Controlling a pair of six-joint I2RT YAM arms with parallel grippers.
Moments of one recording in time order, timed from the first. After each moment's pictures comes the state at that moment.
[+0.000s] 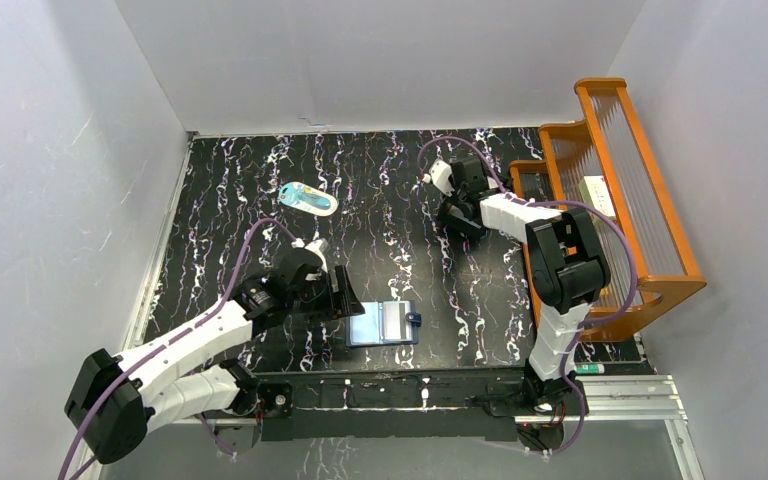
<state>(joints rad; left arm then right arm) -0.75 1.01 0.60 -0.44 0.13 -0.85 0.37 1.90 1.22 -0.14 0.33 -0.76</state>
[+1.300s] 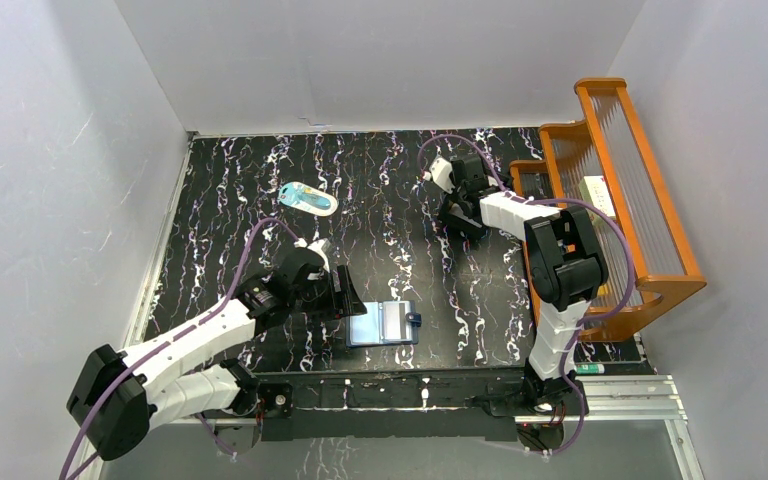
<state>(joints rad) -0.75 1.03 0.60 -0.41 0.15 -0.85 0.36 1.92 1.24 -0.10 0.35 -0.80</state>
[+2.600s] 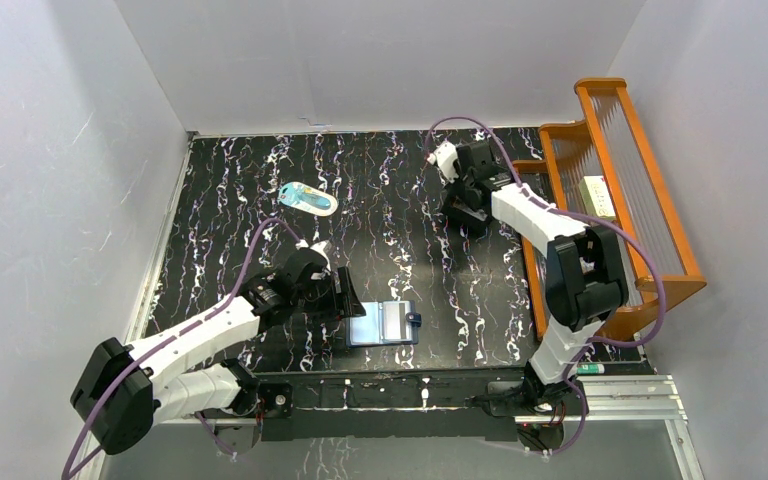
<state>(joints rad) -0.75 1.07 0.60 -0.40 0.14 -0.85 0.38 1.77 1.29 -0.35 0.23 -0.60</state>
